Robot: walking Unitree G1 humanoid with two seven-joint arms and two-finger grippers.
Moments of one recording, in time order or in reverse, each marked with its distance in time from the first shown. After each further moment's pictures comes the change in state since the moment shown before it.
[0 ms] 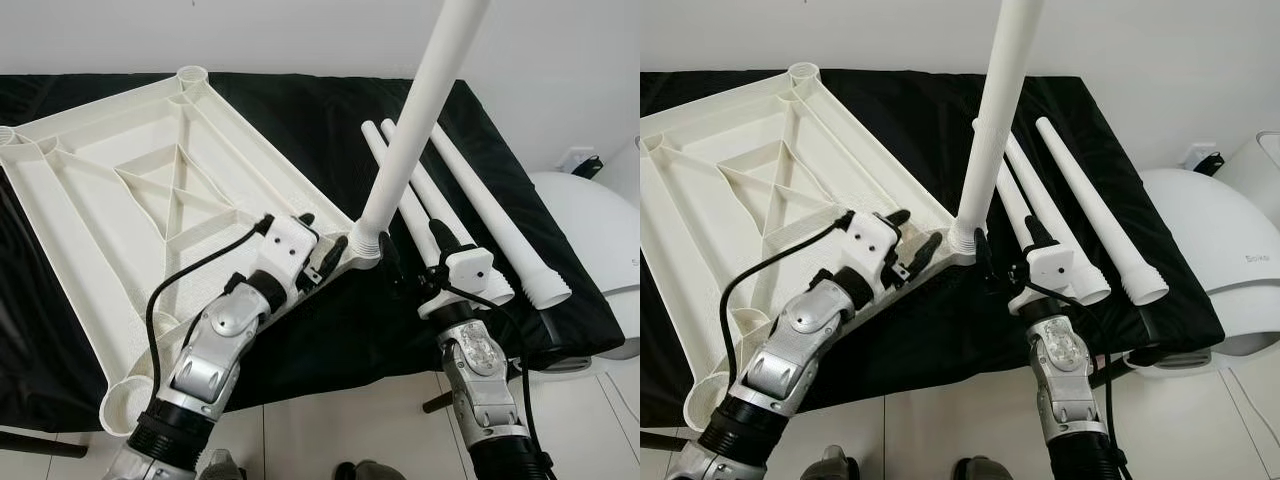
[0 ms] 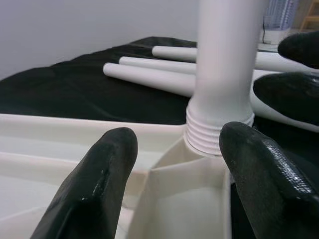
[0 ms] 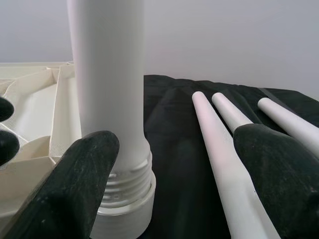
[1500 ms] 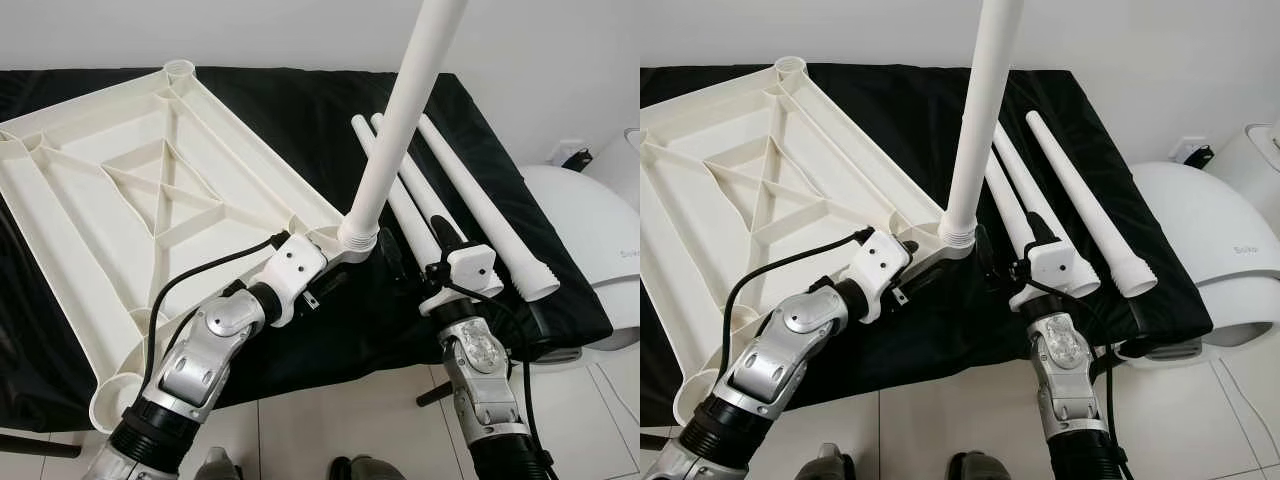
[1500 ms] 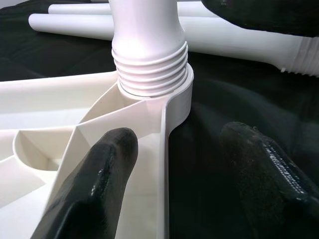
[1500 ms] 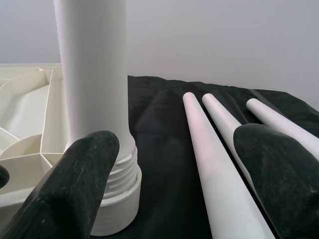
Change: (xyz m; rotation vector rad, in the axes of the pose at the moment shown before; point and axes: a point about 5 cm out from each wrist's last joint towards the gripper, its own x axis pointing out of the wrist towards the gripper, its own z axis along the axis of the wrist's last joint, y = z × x) left arm -0.006 -0.005 -0.010 0.053 0.206 -0.196; right arm 0.002 -0.001 0.004 -0.006 -0.014 0.001
